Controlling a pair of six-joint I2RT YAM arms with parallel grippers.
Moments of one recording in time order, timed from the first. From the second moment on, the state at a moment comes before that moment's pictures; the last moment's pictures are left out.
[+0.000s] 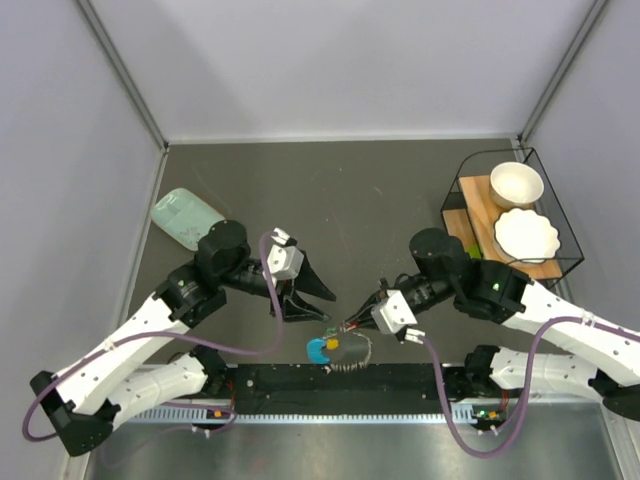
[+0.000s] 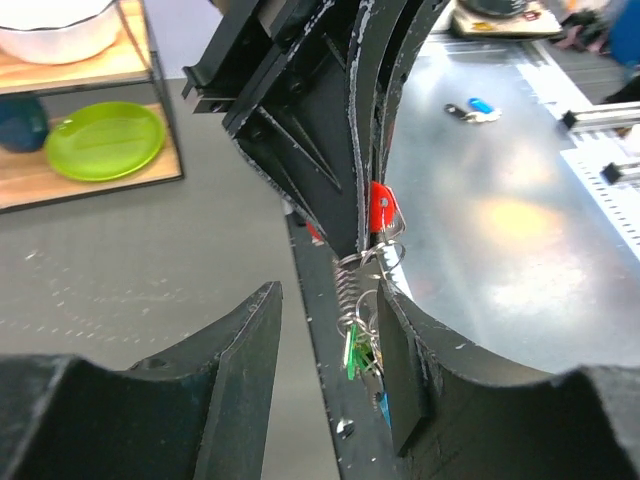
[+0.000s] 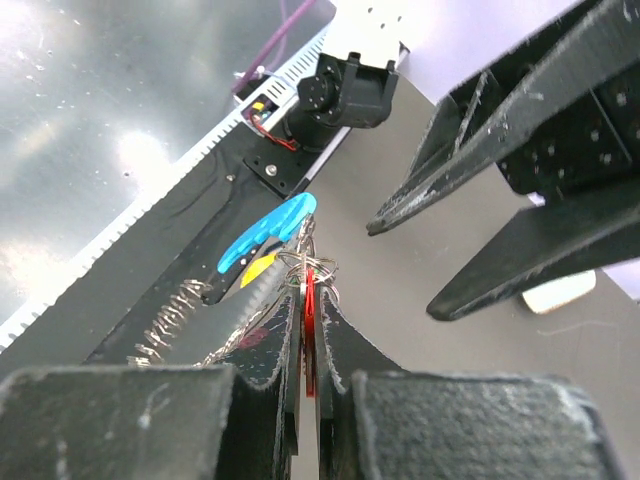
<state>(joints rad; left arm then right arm) -0.79 0.83 0.92 -0.30 0.97 0.13 1.06 0.95 1.04 -0.56 -0.83 -0.88</state>
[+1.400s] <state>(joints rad) -0.88 0.94 0.85 -0.05 1.14 -0.14 1.06 0.95 1.04 -0.59 -0.90 -0.98</state>
